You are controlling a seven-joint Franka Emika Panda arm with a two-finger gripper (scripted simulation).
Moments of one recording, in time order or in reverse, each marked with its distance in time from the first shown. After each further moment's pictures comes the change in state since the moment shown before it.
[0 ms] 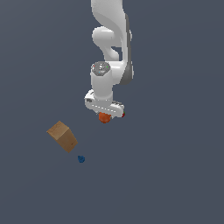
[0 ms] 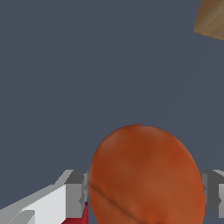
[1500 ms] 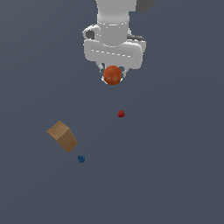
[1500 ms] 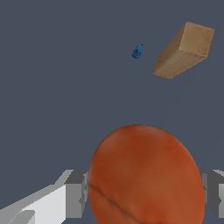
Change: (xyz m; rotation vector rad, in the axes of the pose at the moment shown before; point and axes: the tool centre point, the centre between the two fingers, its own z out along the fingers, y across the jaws) arm -0.025 -0.037 -0.259 -0.001 0.001 0.000
